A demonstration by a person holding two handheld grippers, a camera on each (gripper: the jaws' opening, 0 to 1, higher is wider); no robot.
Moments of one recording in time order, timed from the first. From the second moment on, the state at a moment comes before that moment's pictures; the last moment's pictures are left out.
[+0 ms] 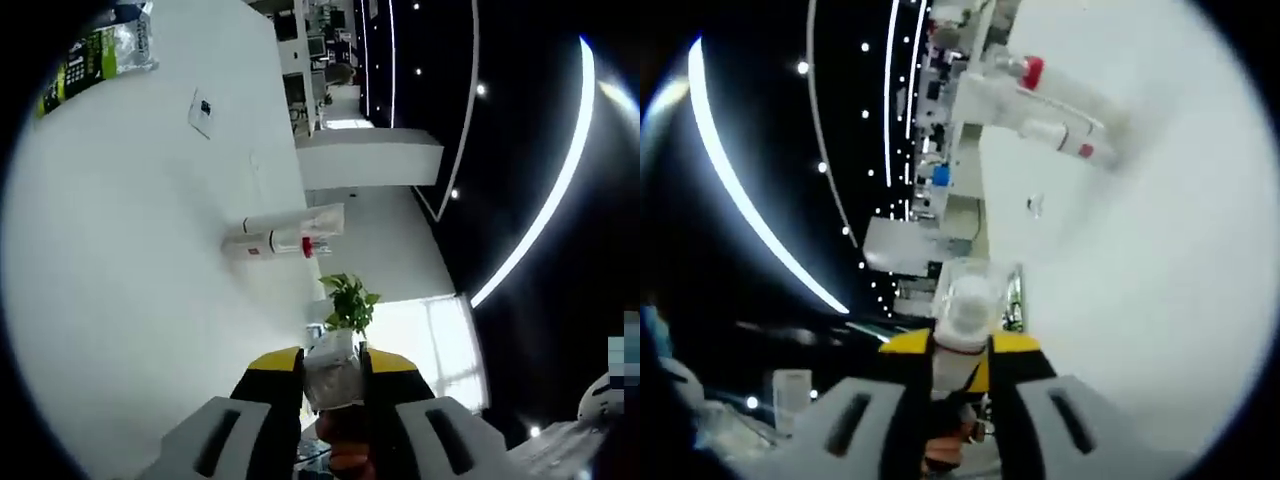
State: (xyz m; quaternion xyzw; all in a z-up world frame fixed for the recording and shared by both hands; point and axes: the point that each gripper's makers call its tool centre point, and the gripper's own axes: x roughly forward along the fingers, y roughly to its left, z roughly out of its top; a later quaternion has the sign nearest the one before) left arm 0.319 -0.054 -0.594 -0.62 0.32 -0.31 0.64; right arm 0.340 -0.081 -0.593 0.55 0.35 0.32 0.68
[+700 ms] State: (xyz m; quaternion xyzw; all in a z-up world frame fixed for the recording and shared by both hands) left arm 0.239 -0.081 -0.529 -0.63 0.42 -0.52 0.39; right arm 0.284 -0.079 -0.526 0.49 0.34 0.59 0.55
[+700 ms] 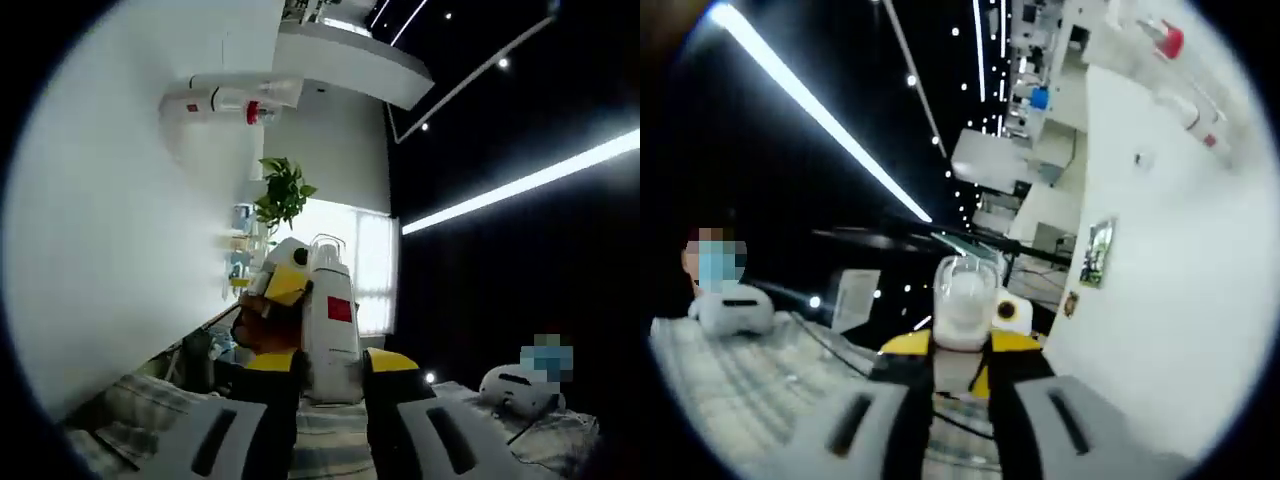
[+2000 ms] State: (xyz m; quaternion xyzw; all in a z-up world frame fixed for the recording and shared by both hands) left arm 0.264 -0.094 -0.590 -0.29 0.41 -0.53 0.69; right arm 0.323 -0.072 -0.567 0.44 0.37 0.48 0.66
